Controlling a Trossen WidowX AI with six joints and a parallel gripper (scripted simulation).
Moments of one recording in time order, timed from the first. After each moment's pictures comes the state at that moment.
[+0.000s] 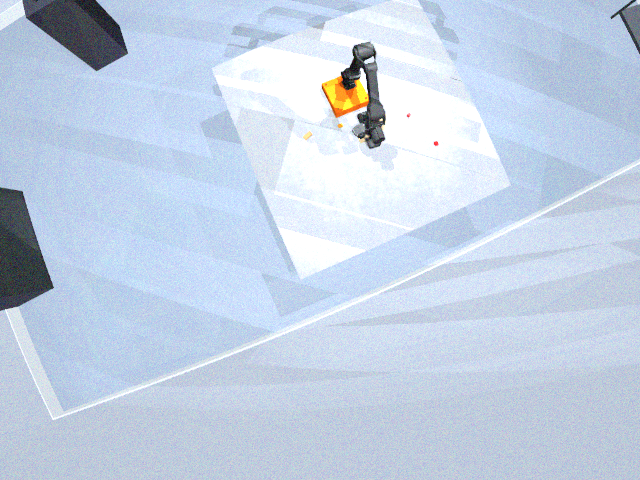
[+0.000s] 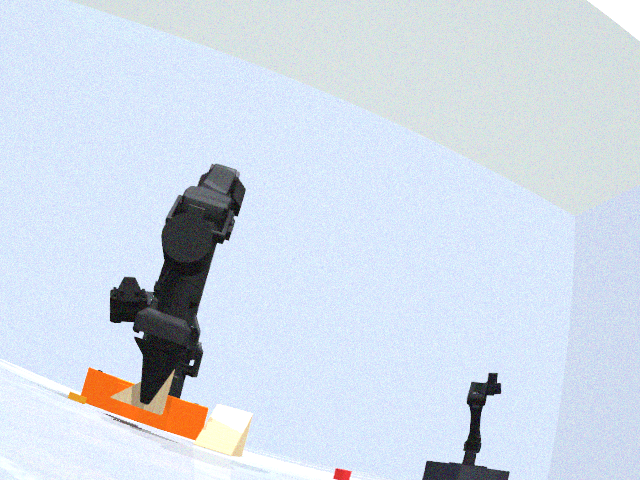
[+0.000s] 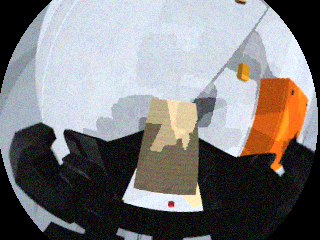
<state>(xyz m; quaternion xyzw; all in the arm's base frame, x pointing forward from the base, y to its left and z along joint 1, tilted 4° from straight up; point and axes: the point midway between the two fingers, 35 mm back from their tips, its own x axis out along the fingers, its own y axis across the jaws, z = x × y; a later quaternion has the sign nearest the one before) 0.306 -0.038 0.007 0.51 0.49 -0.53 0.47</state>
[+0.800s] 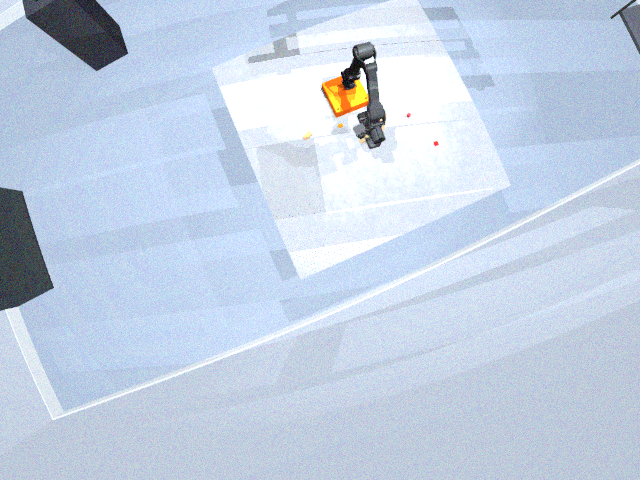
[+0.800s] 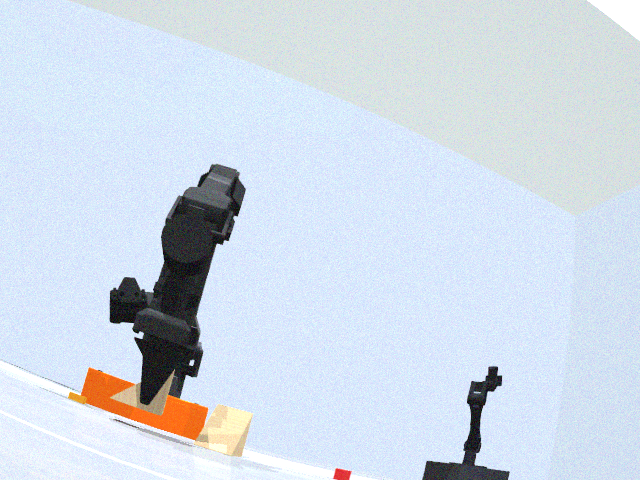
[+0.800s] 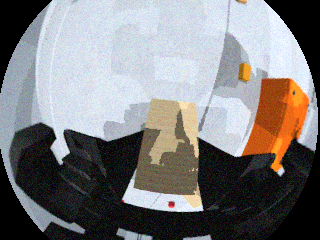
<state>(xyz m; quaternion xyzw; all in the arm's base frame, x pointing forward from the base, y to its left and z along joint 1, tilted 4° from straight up) 0.306 -0.038 0.006 0.51 0.49 -0.53 0.47</state>
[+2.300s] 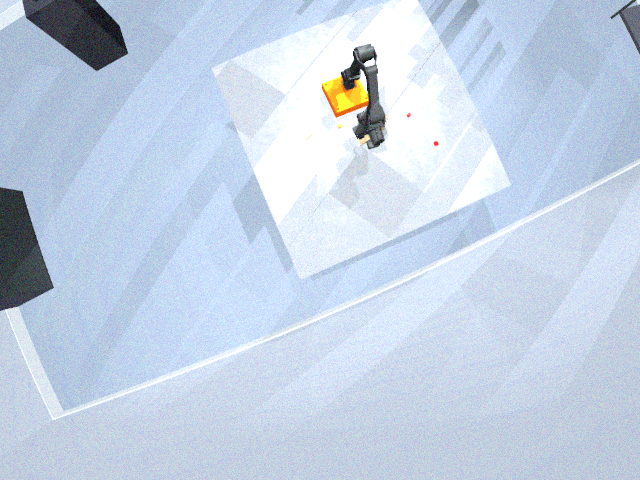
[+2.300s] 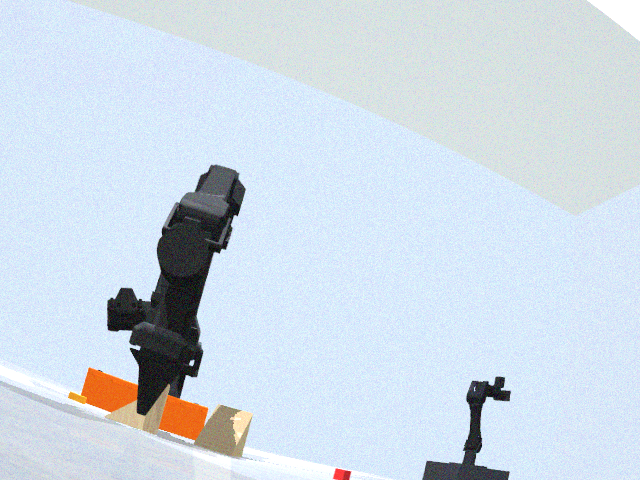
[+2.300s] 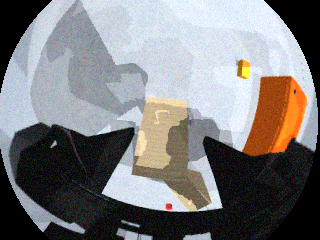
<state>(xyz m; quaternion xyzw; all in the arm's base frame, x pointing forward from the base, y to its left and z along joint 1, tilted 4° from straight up) 0.301 -0.037 -0.003 0.50 0.50 -0.54 0.46</state>
